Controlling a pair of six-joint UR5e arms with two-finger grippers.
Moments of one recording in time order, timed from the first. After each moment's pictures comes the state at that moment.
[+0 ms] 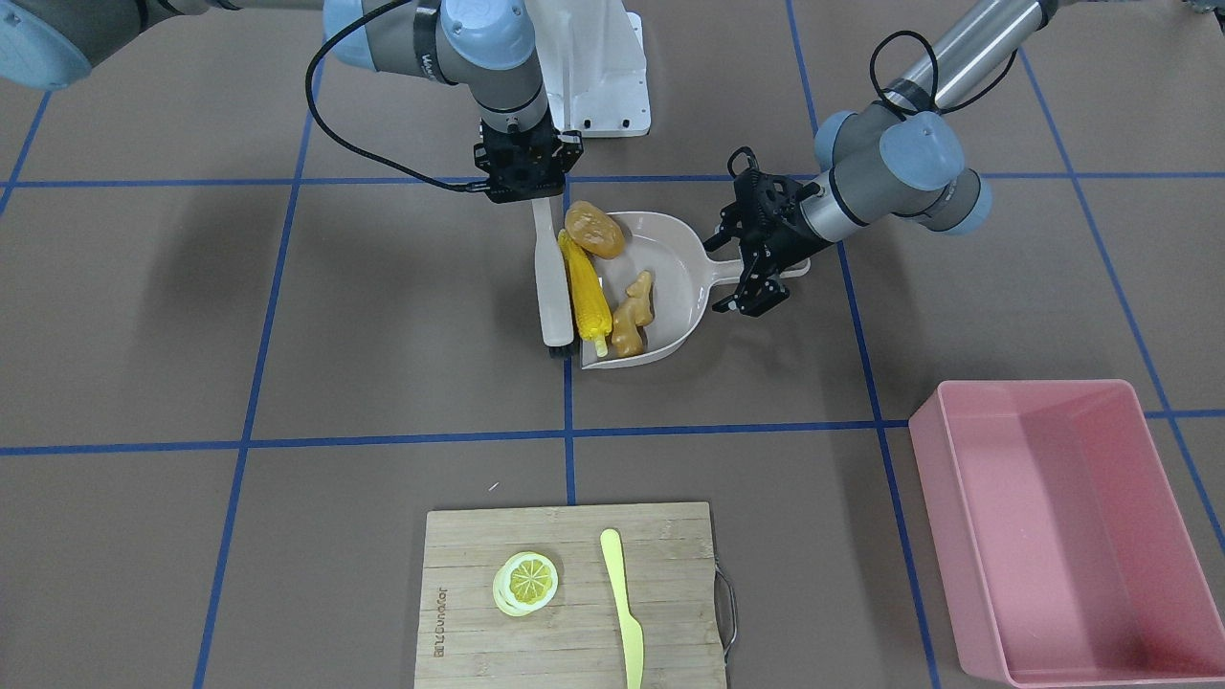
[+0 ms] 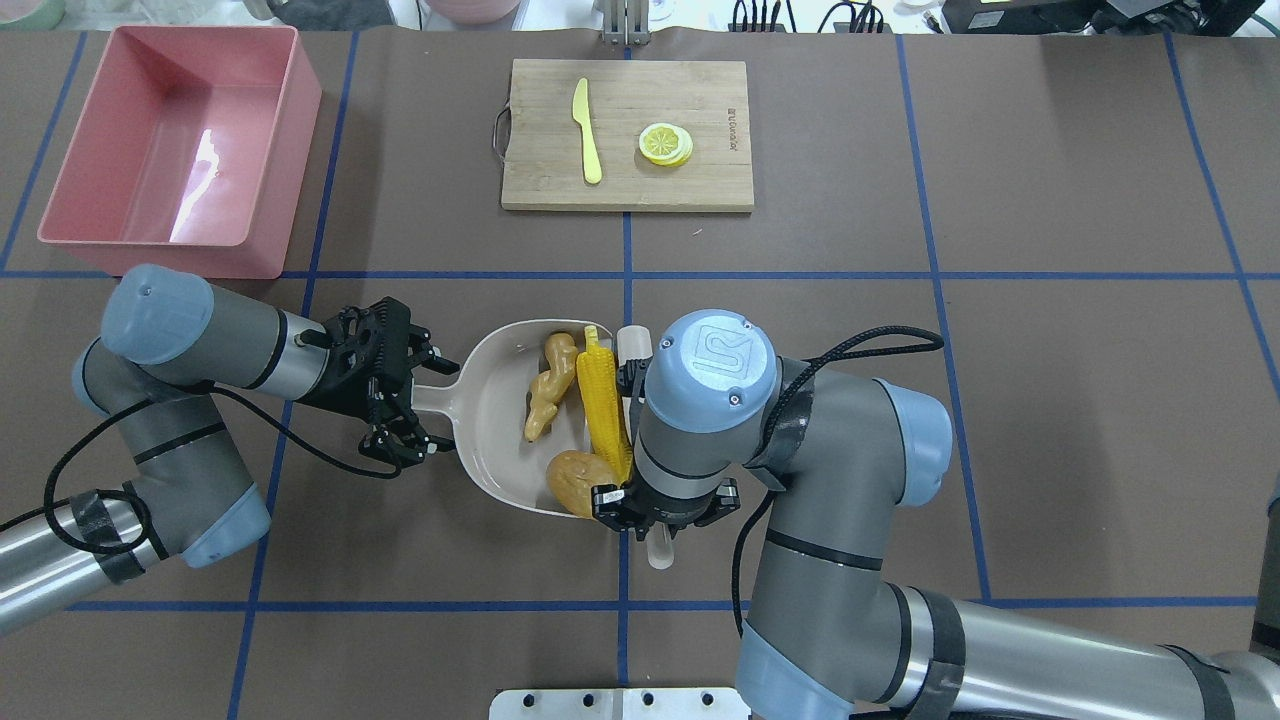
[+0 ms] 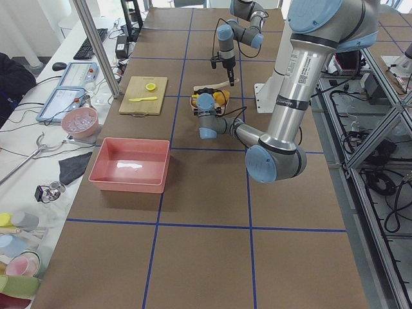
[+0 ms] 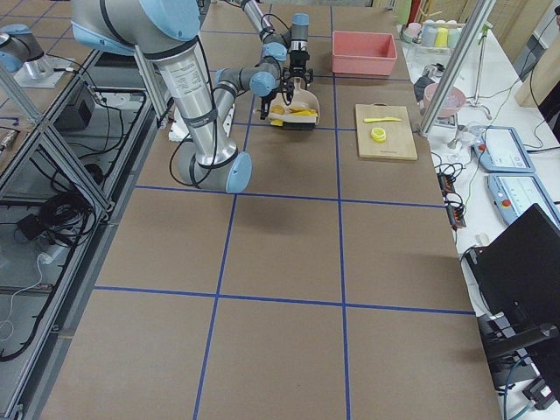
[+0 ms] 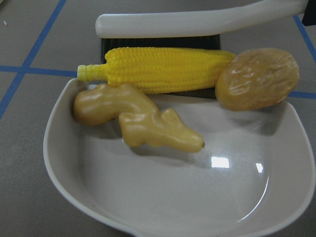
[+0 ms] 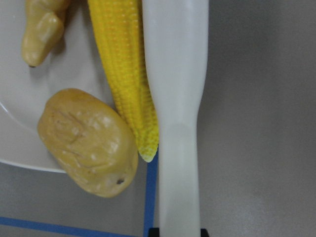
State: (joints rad) left arm -0.62 -1.91 -1.49 -2.70 -2.17 0.04; right arm 0.37 -0.89 1.77 -1.66 2.04 1.24
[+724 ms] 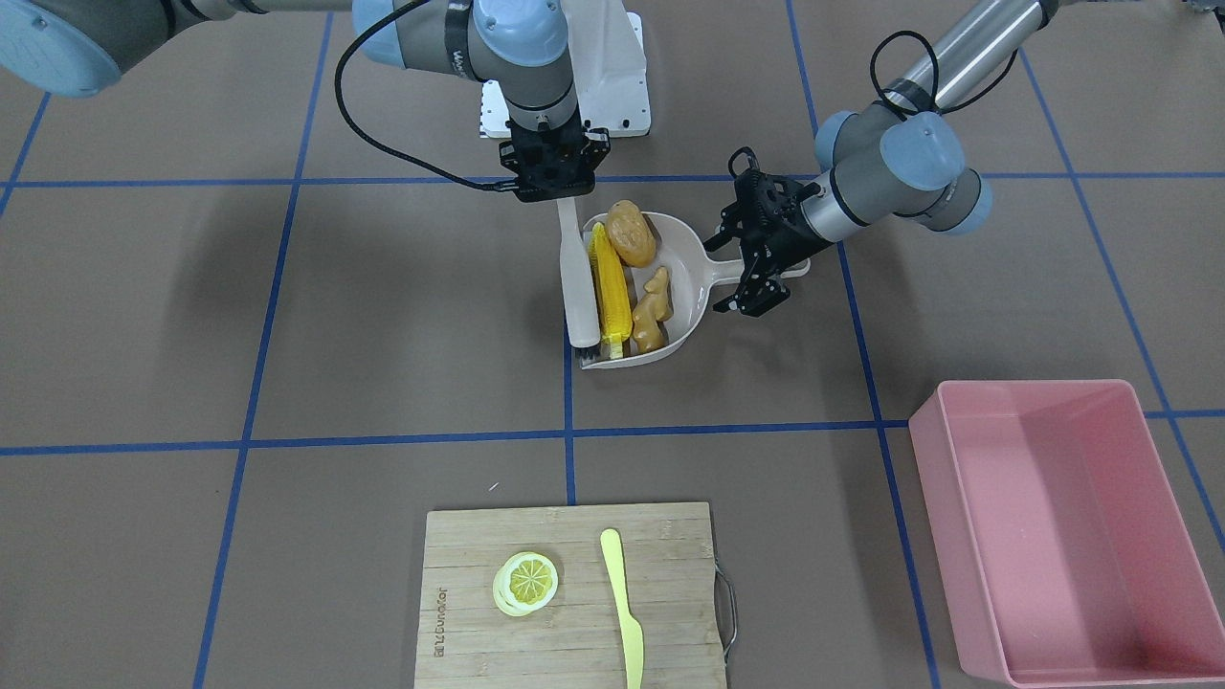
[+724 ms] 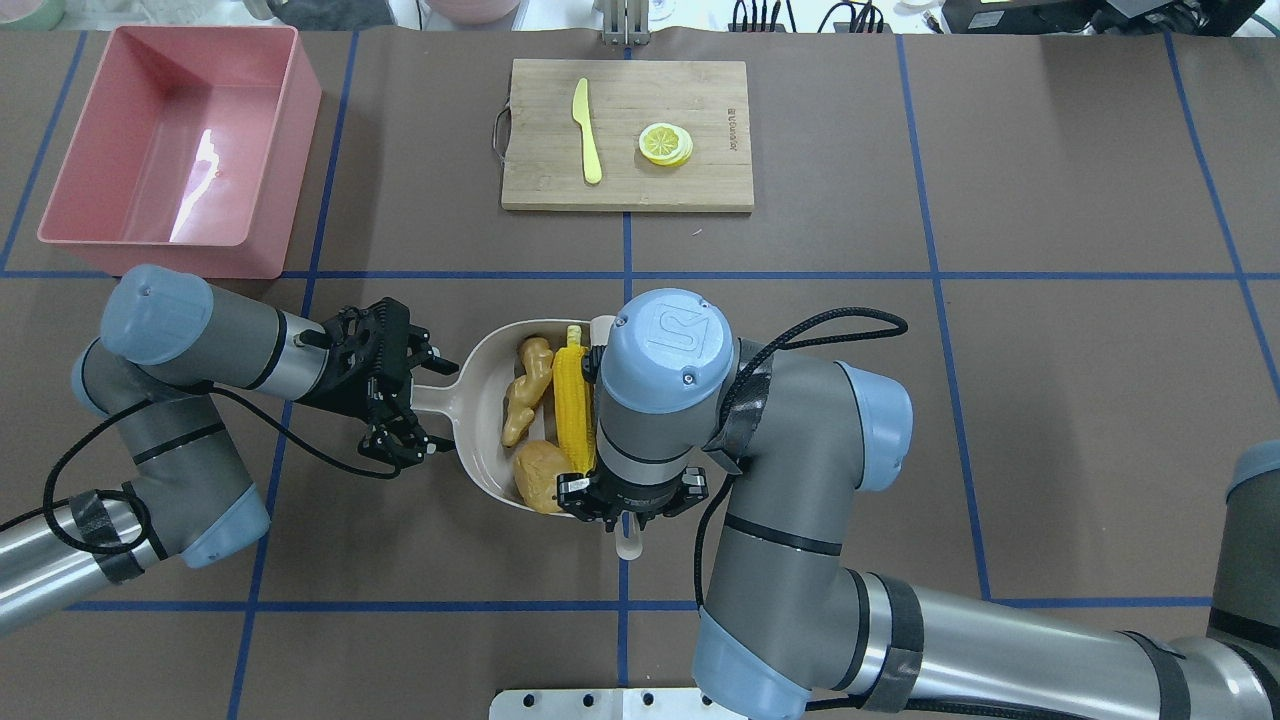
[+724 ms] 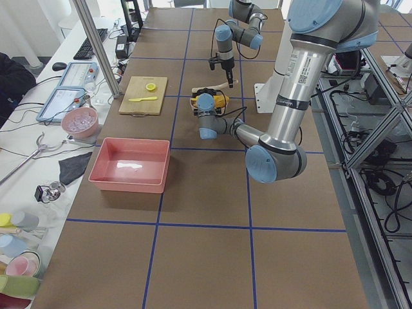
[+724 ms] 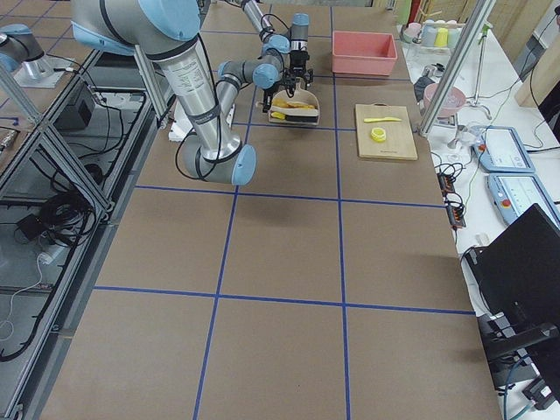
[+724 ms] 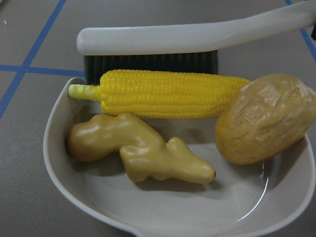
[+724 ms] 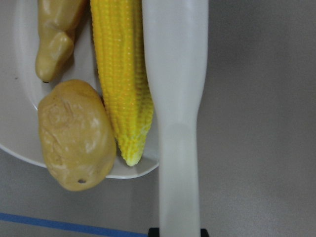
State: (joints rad) left arm -0.62 -1.91 -1.49 -2.70 -2.17 0.04; right arm 0.38 -0.83 1.74 -1.69 2.05 1.24
